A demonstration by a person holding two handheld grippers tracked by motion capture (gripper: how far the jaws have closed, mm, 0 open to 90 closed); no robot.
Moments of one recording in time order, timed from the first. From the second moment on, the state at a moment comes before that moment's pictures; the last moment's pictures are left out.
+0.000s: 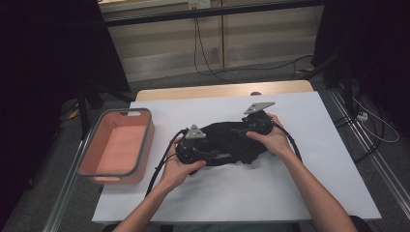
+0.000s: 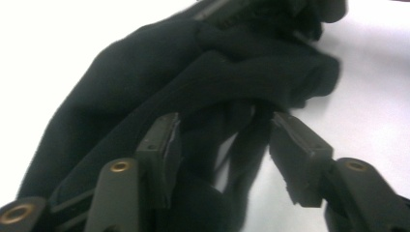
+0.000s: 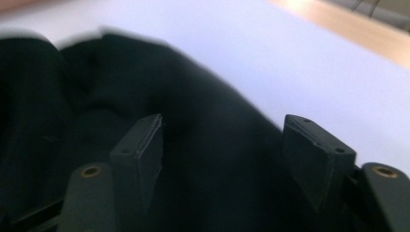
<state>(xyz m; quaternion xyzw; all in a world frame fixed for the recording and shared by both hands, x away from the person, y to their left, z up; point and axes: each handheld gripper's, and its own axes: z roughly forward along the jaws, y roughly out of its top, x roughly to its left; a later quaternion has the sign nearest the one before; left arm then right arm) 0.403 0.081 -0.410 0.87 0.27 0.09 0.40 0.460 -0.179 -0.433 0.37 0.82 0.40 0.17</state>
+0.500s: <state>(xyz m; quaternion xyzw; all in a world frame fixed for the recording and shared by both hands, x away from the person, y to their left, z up) 0.404 0.076 -0.446 0.89 0.27 0.11 0.36 0.463 -0.175 -0.460 0.39 0.84 0.37 0.13</state>
